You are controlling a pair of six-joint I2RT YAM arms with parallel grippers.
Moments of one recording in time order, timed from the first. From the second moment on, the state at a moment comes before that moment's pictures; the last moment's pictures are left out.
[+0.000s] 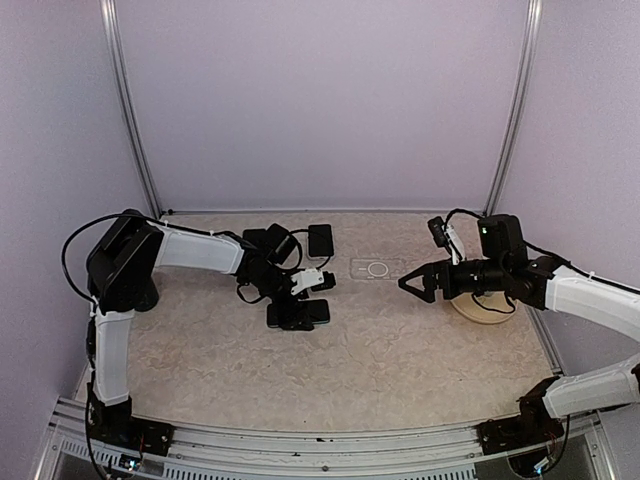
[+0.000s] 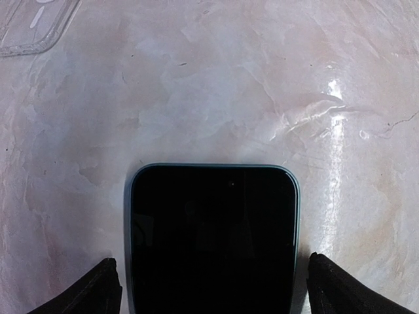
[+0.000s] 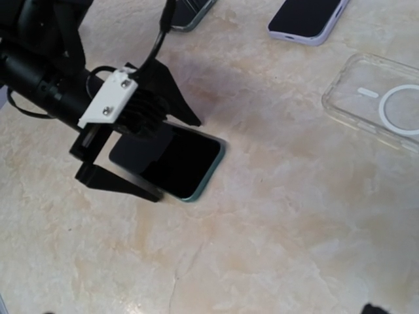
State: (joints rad) left arm -0.69 2.12 1.42 -0.40 0.36 0.67; right arm 0.48 1.15 0.73 -0.15 -0.46 0.23
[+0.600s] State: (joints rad) left arm -0.71 2.13 1.43 -0.40 0.36 0.66; right arm 0.48 1.17 0.73 -0.15 -0.46 0.23
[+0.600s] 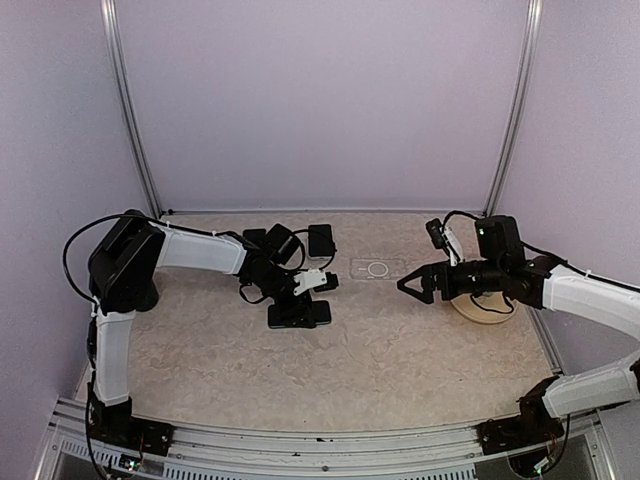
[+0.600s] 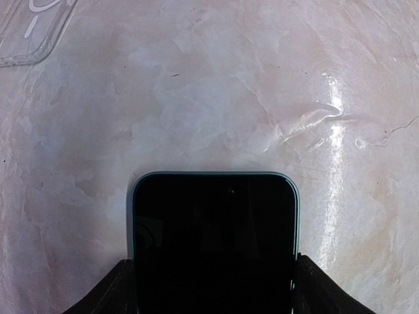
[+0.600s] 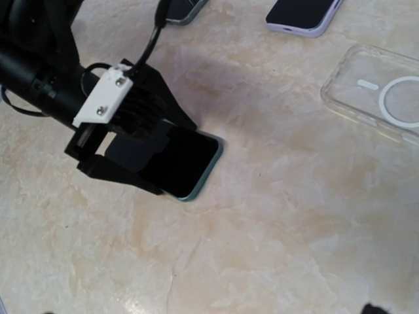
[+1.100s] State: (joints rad) left arm -0.72 2.09 1.40 -0.37 0.32 0.58; right arm 0.48 1.26 0.73 -0.12 -0.53 0.28
